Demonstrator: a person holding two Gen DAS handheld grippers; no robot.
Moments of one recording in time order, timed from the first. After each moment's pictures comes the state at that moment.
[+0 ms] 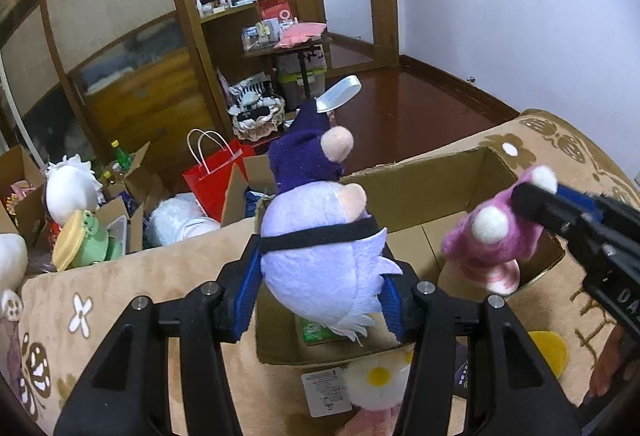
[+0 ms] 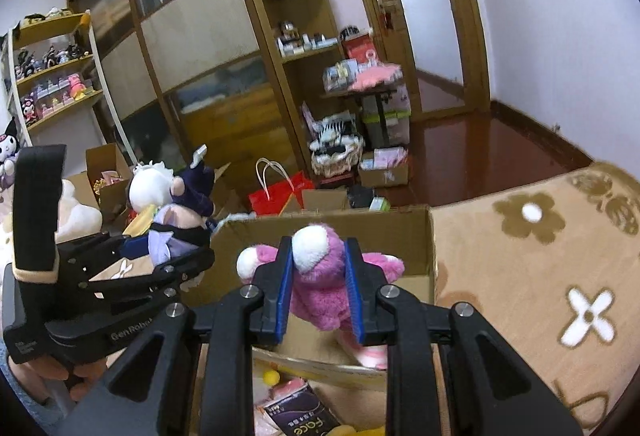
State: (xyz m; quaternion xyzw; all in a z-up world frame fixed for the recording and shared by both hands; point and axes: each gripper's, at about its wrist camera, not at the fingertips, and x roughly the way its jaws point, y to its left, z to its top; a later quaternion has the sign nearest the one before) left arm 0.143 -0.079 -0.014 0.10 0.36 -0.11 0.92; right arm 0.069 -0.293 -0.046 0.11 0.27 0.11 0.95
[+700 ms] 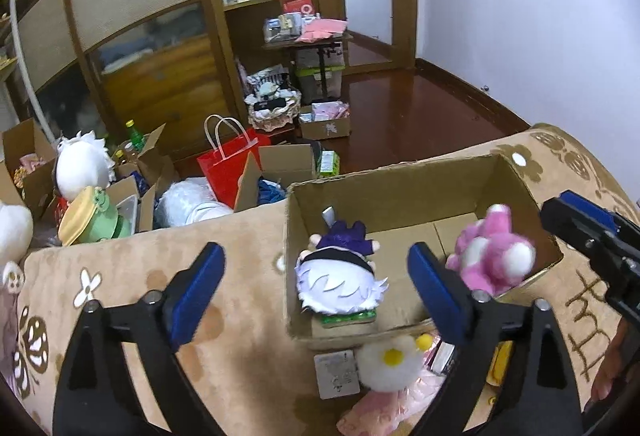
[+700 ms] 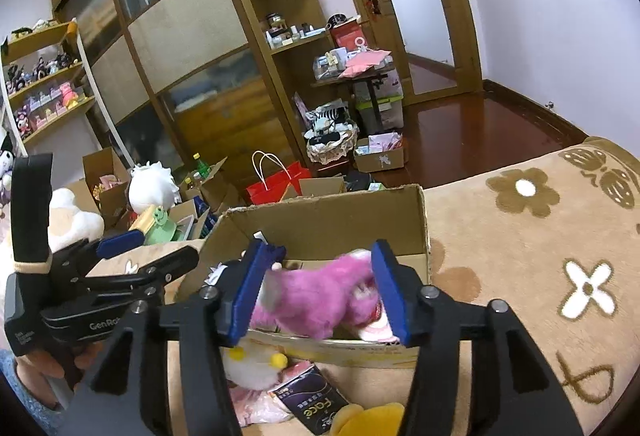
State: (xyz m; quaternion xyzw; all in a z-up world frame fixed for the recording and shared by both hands) left arm 0.130 -0.045 -0.003 0.07 0.37 -0.08 0.92; right arm 0.056 -0.303 -0.042 0.13 0.29 0.10 0.94
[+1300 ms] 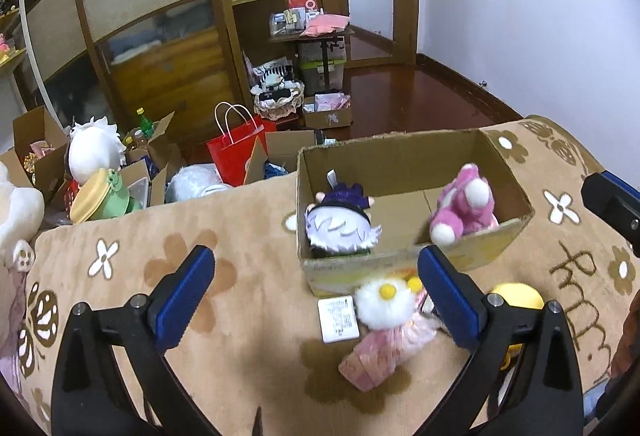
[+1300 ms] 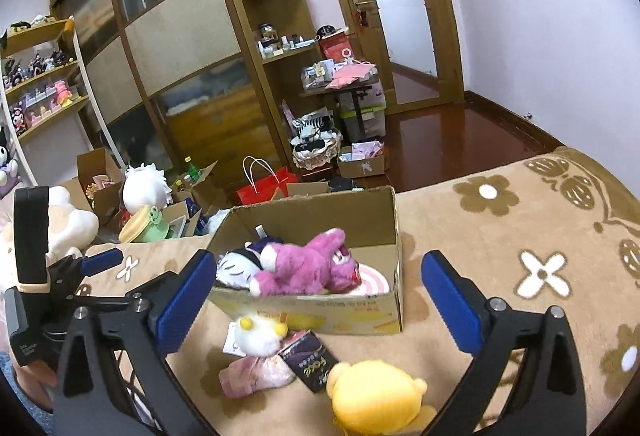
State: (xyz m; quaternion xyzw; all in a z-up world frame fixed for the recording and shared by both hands) left arm 0.070 -0.032 0.009 0.07 0.38 -0.08 0.92; right arm -0.002 -0.305 -0.009 0.12 0.28 0.07 0.95
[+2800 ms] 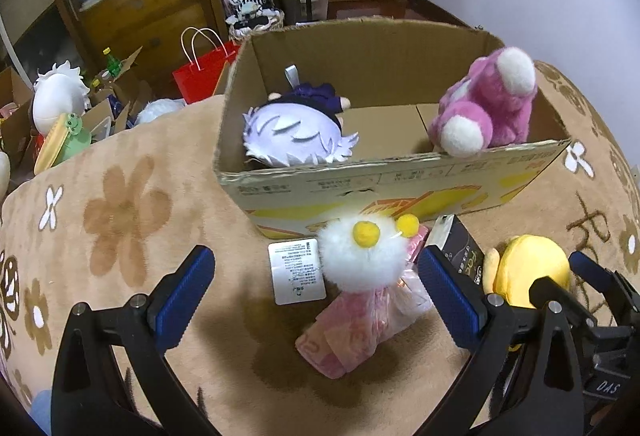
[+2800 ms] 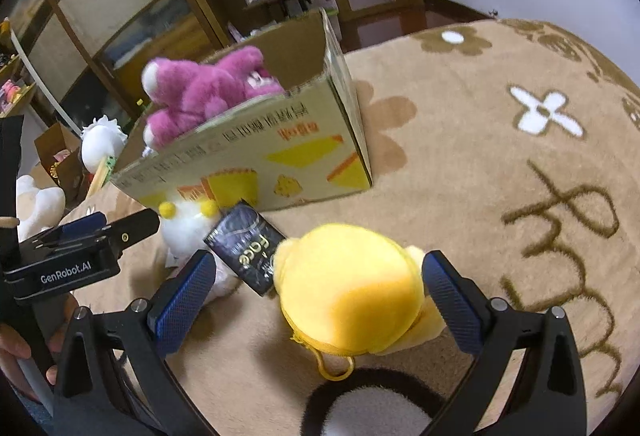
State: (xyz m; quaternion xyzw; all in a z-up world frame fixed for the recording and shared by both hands) left arm 0.098 -0.062 -0.082 0.06 0.49 -0.10 0.86; right arm -0.007 -0.316 -0.139 0.17 0.43 0.01 0.88
